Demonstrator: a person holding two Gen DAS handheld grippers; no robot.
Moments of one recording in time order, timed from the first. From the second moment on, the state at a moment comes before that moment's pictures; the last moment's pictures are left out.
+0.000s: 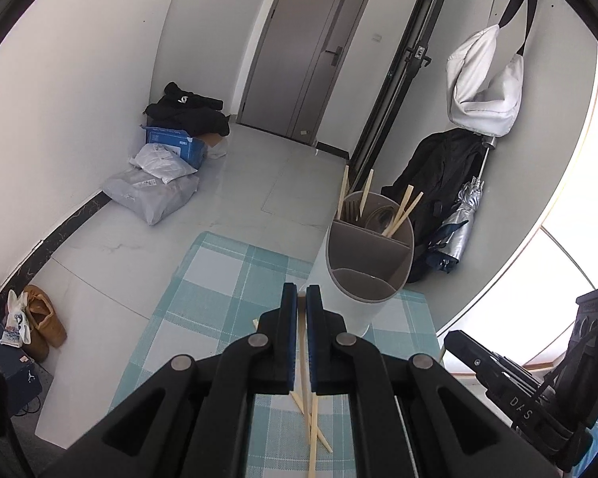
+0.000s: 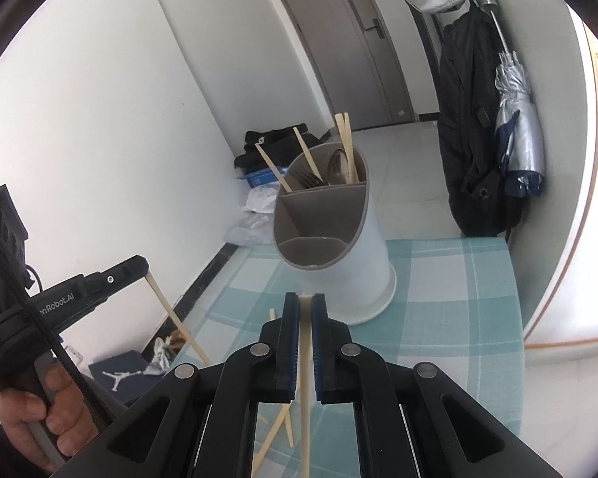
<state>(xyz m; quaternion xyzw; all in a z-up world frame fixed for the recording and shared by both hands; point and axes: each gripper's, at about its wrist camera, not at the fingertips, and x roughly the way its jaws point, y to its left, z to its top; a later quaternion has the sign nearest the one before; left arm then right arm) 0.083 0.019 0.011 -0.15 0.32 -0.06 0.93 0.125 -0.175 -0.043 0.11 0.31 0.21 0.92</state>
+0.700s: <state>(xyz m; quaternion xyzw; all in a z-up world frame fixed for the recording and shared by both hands) 0.091 0.003 0.075 -0.12 0.32 -0.15 0.93 0.109 -0.183 0.006 0.13 0.24 0.20 0.94</state>
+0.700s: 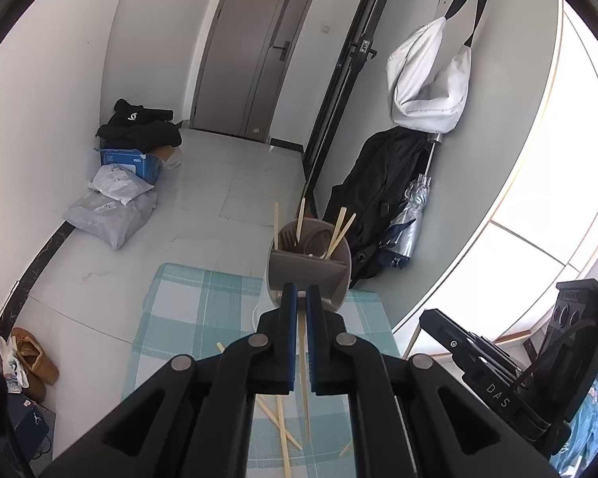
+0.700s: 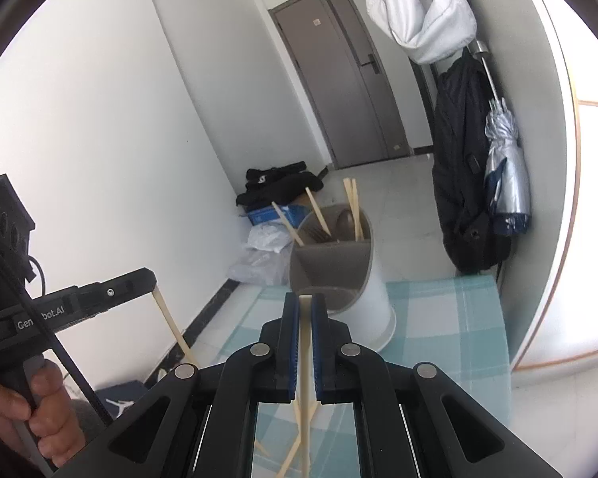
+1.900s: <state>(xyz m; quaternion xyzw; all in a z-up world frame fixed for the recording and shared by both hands) 0.240 0.018 0.111 -0.15 0.24 -0.15 0.95 0.296 -0.148 0.097 0.03 0.14 0.21 0.97</state>
